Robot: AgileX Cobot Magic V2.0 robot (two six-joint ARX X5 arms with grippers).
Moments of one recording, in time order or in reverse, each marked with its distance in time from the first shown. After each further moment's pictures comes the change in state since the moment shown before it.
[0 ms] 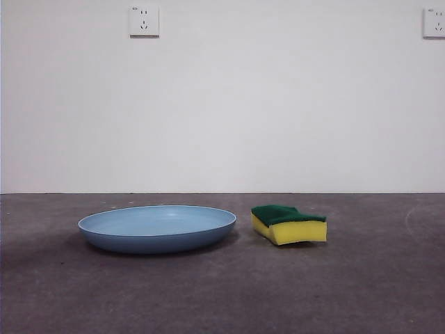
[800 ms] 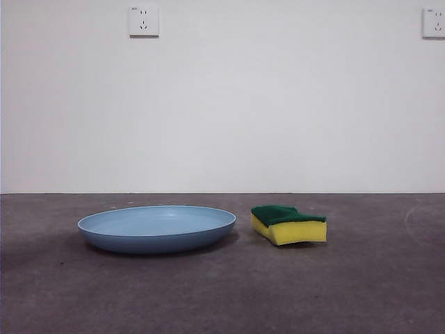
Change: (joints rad) left arm 0.126 -0.051 -0.069 0.079 0.064 0.073; right arm 0.000 0.005 0.000 0.000 0.000 0.000
